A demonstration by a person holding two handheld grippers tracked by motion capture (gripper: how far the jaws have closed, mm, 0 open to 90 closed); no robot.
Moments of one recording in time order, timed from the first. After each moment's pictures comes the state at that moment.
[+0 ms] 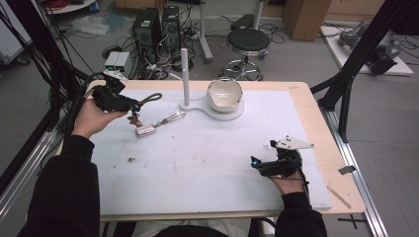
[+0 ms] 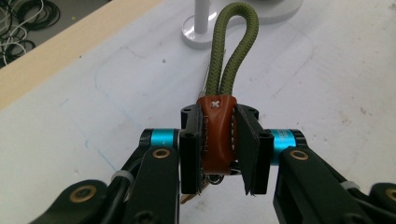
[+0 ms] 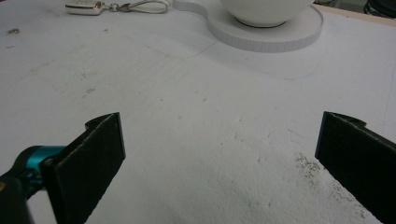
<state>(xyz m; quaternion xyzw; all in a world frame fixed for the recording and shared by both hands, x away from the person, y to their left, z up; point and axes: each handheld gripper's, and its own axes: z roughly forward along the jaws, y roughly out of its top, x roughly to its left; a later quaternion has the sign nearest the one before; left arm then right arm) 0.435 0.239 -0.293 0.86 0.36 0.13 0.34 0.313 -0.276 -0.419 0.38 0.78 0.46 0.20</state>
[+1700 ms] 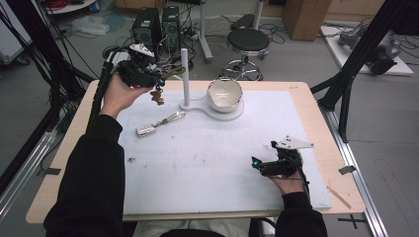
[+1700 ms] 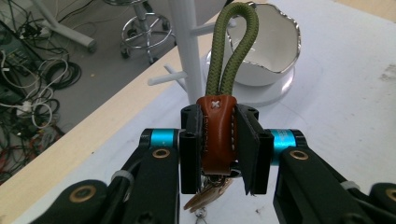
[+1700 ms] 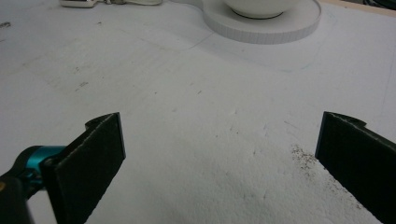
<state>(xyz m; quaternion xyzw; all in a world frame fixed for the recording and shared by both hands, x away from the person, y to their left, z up) 0.469 0.172 -0.246 0.84 0.33 0.19 0.38 0.315 -0.279 -0.422 0.39 0.78 0.46 0.20</state>
